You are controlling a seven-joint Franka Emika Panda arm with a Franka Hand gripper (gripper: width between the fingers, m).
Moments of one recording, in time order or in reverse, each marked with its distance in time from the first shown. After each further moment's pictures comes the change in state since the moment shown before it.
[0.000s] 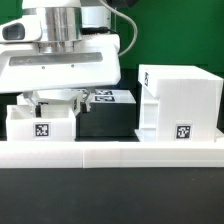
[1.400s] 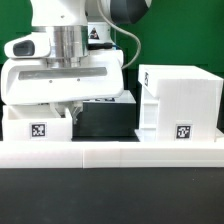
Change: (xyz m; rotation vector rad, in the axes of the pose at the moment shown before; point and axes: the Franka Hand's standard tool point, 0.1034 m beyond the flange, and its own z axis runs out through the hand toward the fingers) arm -0.015 -0.008 0.020 -0.008 -0.010 -0.010
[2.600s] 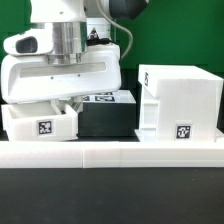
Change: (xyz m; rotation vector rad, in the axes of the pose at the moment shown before) arm -0.006 0.001 -0.006 0.007 -0.017 -0.238
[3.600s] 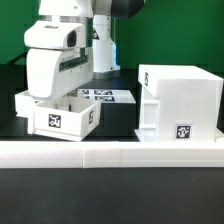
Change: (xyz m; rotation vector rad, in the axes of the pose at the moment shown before) arm -0.015 -0.006 -0.009 -0.047 -0.059 -0.963
